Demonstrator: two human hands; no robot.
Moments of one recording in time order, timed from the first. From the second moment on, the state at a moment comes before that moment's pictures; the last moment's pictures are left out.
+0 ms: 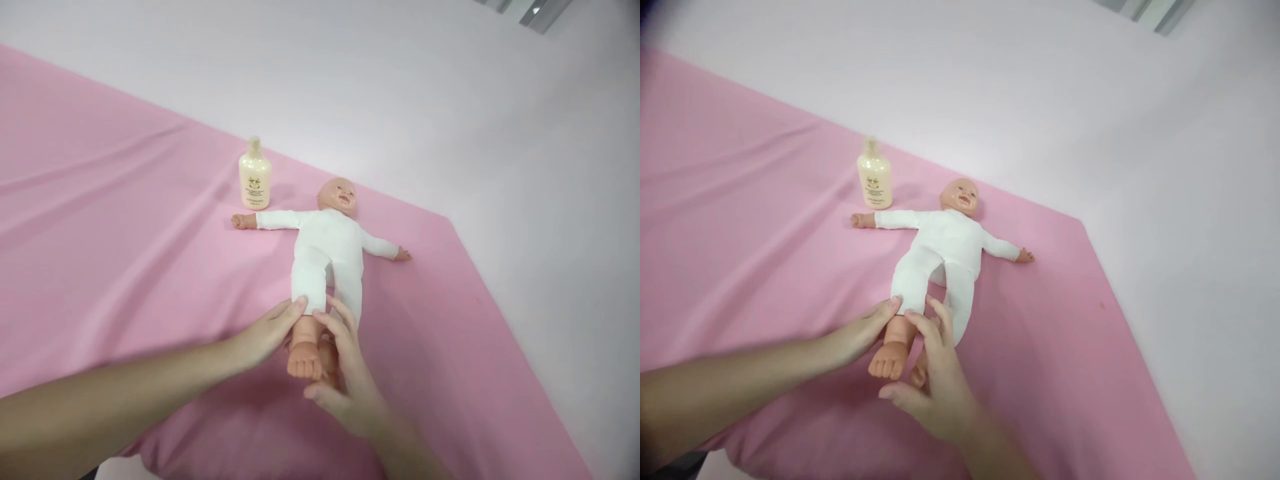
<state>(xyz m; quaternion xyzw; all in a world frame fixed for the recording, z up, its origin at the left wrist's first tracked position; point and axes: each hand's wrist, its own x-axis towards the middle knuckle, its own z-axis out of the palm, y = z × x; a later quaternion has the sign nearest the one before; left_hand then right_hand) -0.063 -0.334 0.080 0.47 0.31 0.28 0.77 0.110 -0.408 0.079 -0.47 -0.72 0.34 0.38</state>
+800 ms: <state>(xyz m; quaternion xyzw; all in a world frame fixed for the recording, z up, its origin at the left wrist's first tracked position) -0.067 -0.323 0.054 0.47 0.10 0.13 0.87 0.111 -0.407 0.098 -0.38 -0.74 0.30 0.47</state>
